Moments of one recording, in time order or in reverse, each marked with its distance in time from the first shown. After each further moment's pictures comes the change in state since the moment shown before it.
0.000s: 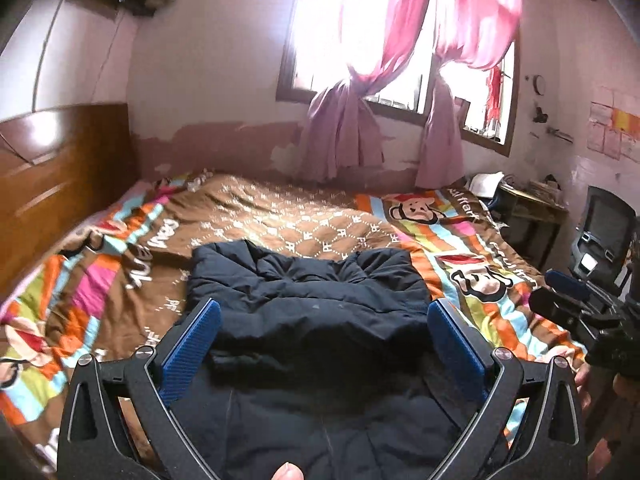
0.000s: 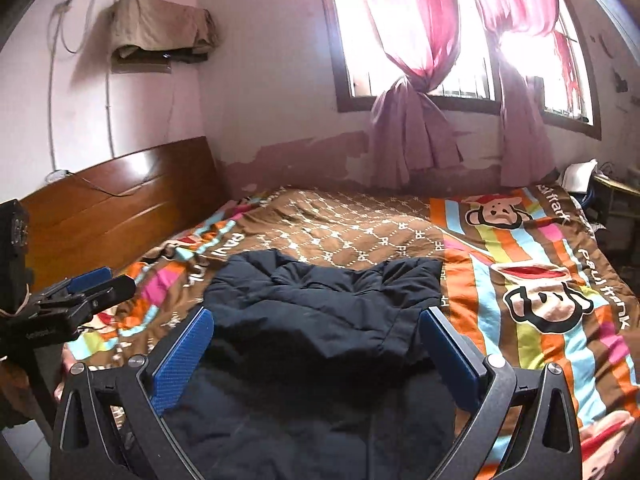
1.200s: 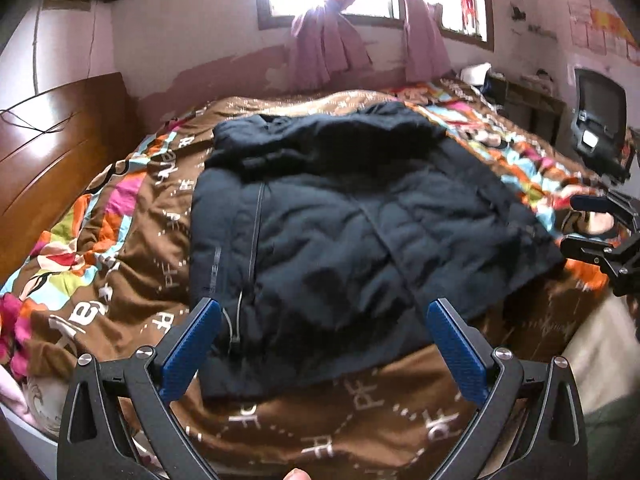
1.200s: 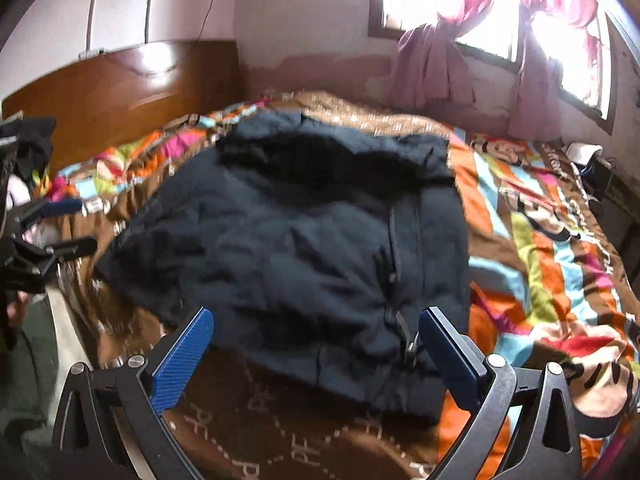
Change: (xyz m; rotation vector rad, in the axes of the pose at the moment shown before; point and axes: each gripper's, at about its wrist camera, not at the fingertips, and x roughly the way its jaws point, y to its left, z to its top) left arm -0.068 0.004 -0.235 0.194 0.267 0.058; right arm -0.051 0.039 -0.225 -0.176 0.317 -0.037
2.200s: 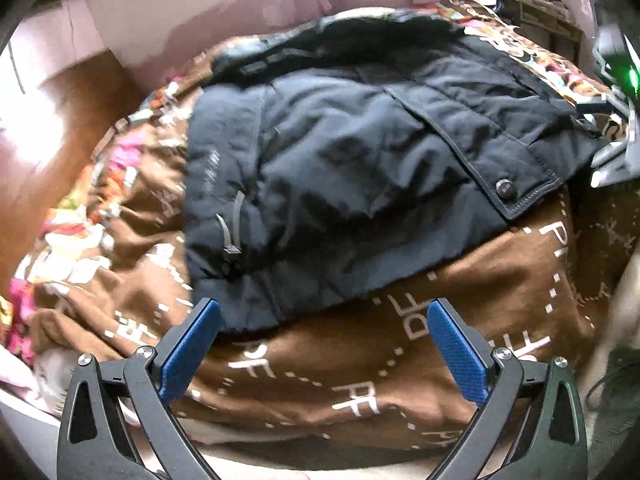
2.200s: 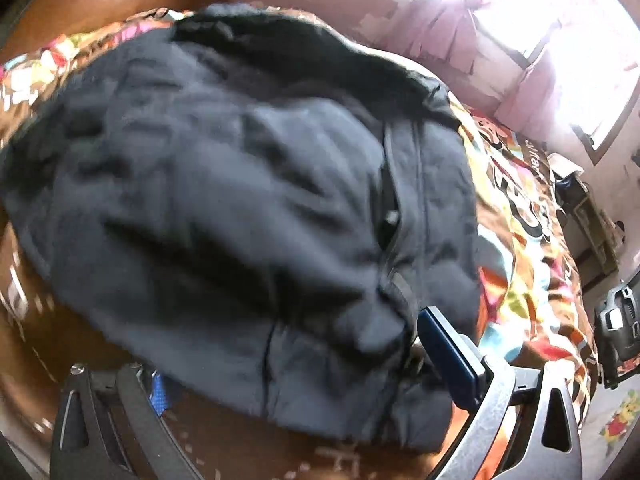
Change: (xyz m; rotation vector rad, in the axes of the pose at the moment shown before) left arm 0.050 0.000 -0.053 0.102 0.214 0.134; right arm 0.094 -0.002 0.005 -0.133 0.195 -0.230
